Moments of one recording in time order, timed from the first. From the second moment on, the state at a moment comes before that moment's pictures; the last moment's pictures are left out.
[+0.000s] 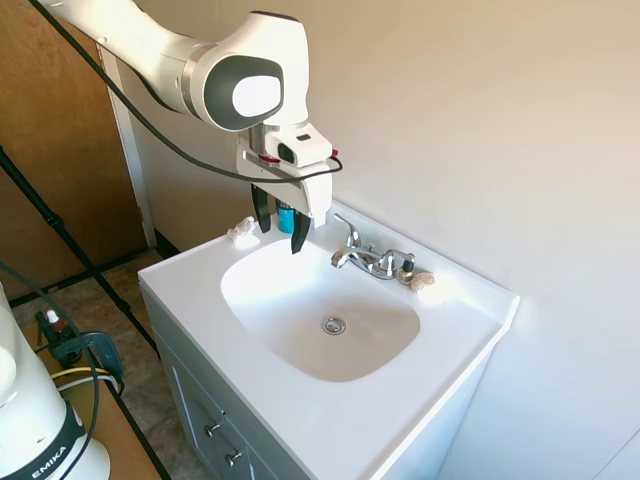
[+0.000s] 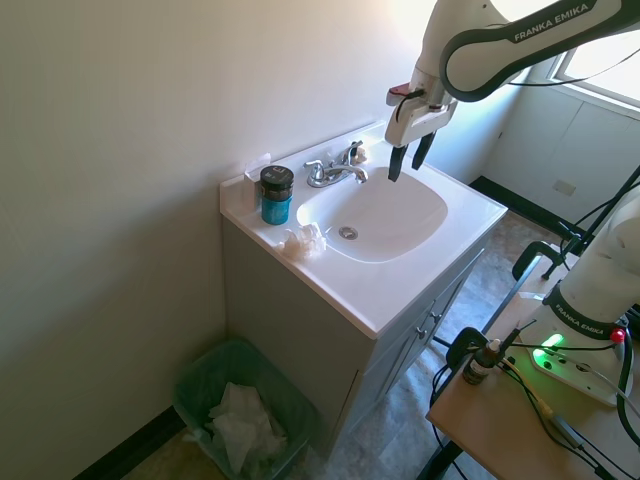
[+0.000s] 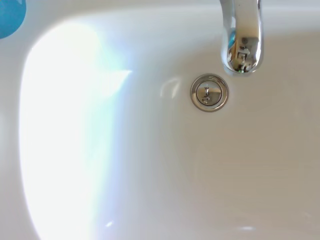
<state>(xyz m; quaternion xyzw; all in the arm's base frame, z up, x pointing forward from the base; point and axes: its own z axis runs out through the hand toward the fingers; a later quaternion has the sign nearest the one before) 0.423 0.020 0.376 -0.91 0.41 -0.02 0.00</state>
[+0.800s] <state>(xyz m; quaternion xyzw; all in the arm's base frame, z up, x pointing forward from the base) 0.447 0.180 0.342 -0.94 0.34 -0.04 0.00</state>
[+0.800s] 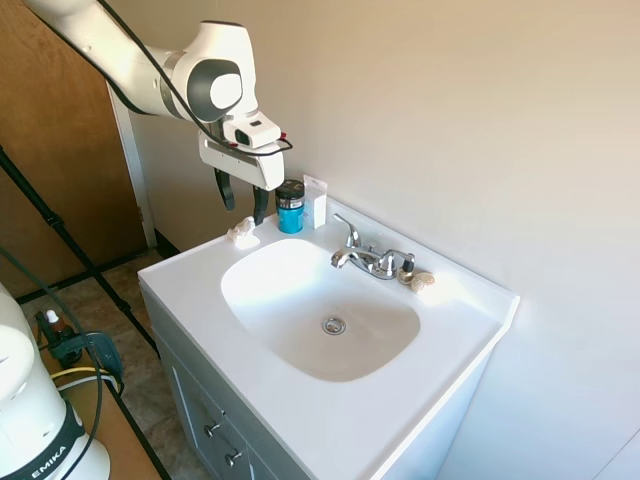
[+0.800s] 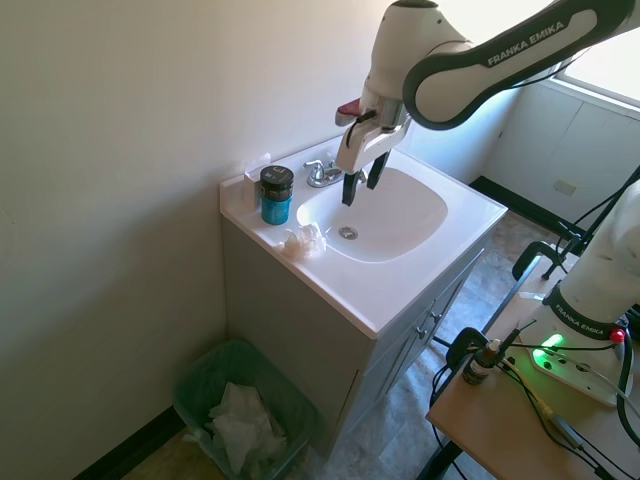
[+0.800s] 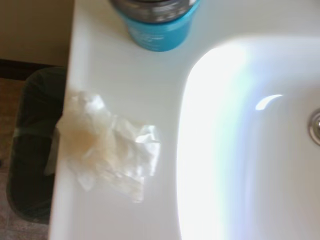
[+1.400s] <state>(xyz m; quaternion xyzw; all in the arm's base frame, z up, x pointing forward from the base) 0.476 0.242 0.275 -0.95 0.32 -0.03 -0.02</state>
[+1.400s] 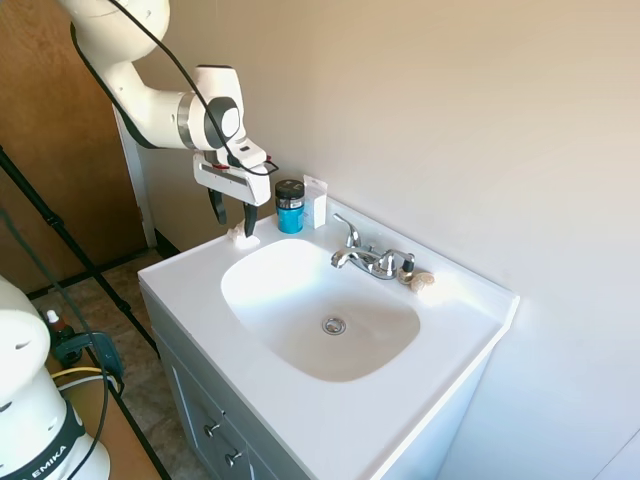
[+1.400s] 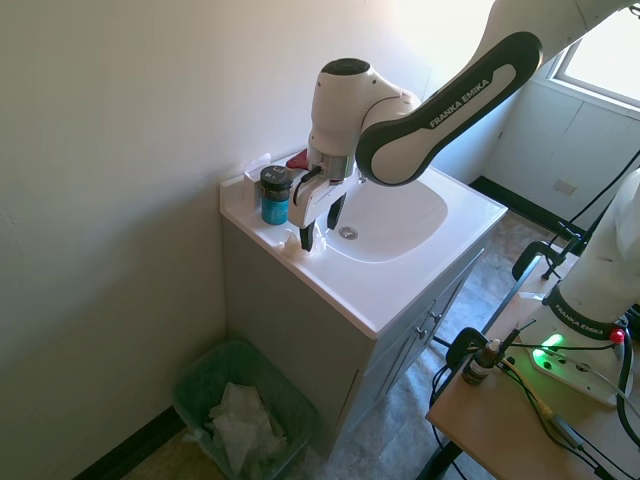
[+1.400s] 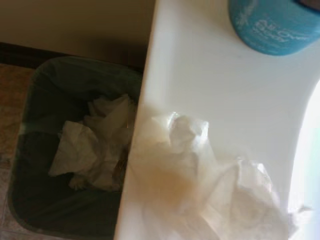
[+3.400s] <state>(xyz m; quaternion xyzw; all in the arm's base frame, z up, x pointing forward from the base) 0.498 0.304 0.299 -0.94 0.33 -0.05 -0.01</state>
